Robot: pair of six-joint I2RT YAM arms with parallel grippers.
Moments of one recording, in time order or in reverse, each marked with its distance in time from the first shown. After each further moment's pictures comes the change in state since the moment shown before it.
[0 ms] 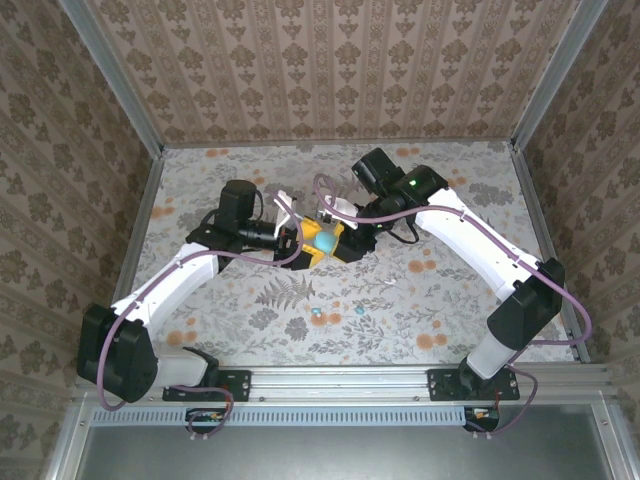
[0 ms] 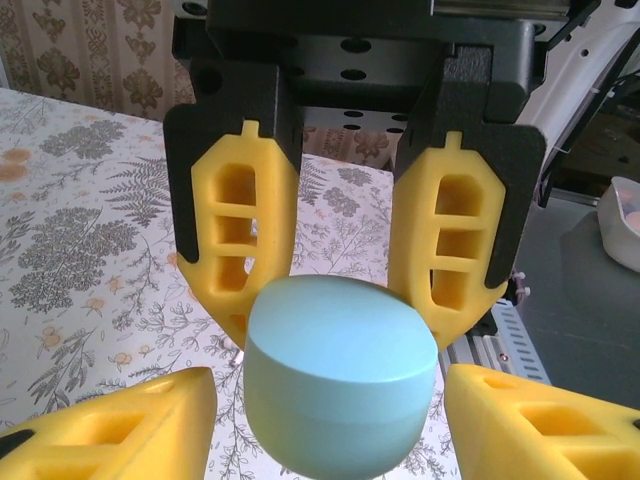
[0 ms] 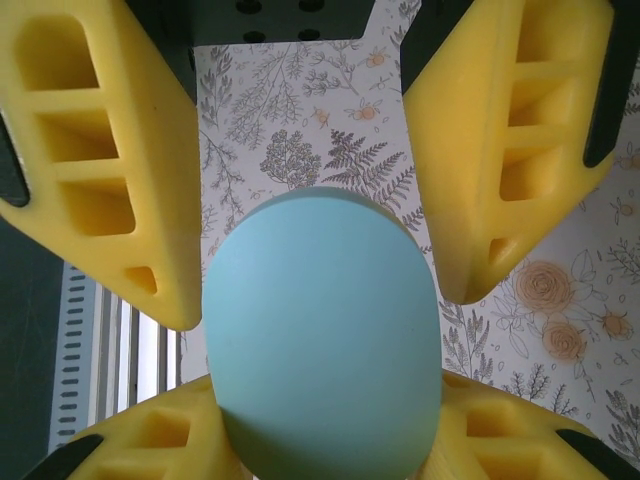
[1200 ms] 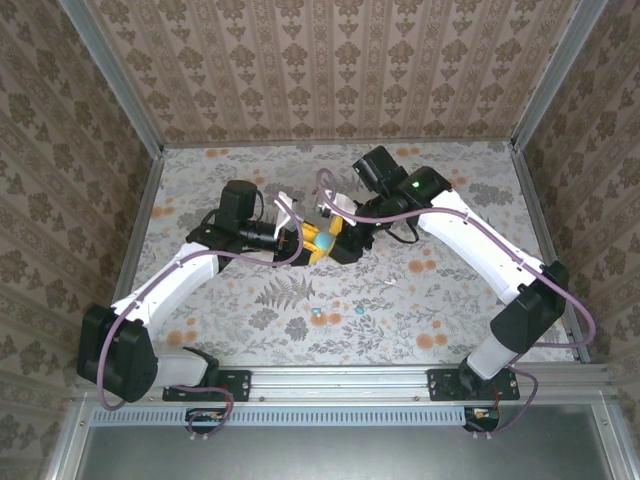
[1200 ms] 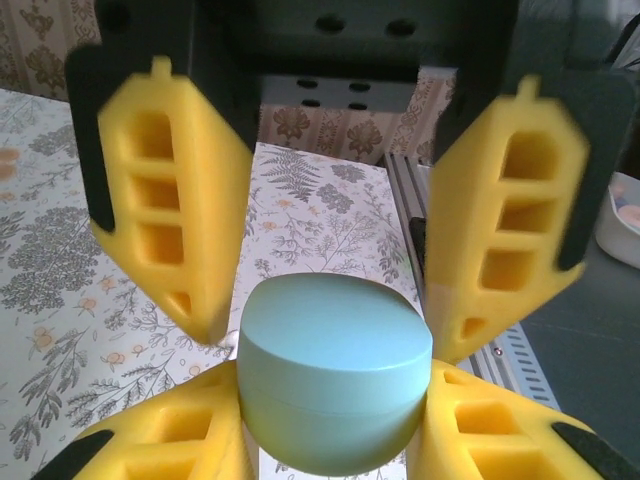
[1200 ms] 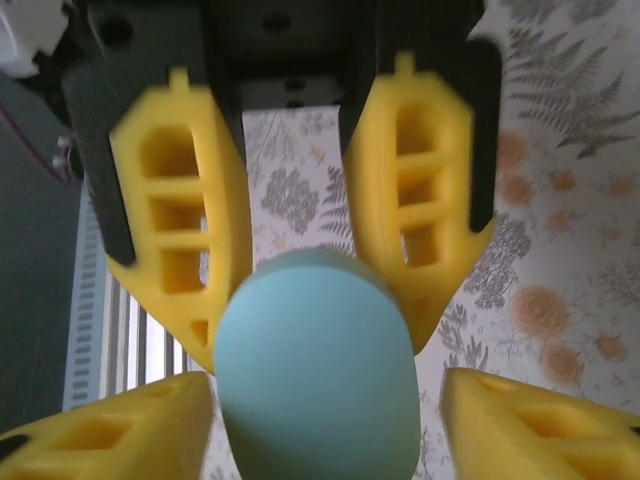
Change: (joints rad) left arm -0.001 0.000 0.005 -0.019 0.006 0.019; right arm 0.003 -0.036 -0.019 0.089 -0.021 0.091
